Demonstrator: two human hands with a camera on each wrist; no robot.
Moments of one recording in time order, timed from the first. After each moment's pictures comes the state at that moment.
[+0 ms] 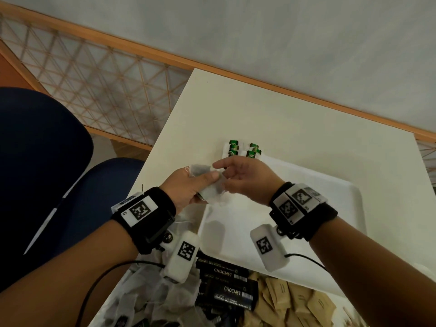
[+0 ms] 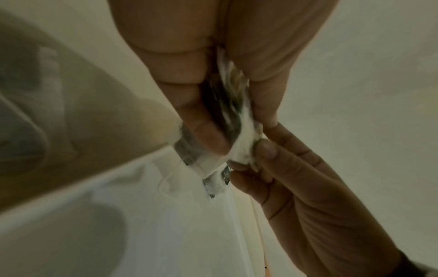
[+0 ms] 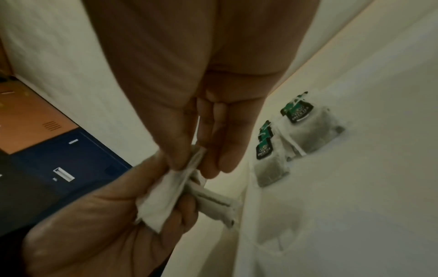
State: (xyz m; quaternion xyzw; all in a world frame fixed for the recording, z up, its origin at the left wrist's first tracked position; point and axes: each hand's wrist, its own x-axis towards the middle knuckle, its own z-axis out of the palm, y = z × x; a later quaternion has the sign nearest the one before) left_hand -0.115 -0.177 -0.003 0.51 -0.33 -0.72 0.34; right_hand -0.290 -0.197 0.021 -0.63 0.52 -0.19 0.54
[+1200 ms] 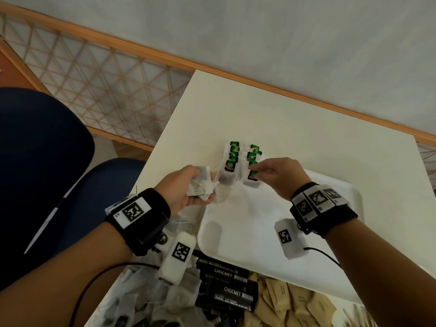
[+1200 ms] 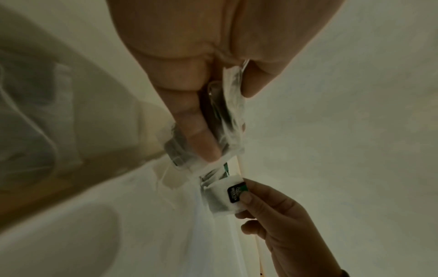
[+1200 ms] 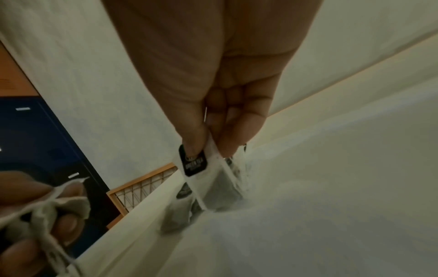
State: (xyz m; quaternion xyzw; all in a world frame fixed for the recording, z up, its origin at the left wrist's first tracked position) left_hand -0.108 -0.176 0.010 0.54 -0.23 -0.74 0.33; right_hand -0.345 -0.207 0.015 -0.68 0.66 -0.11 0.30
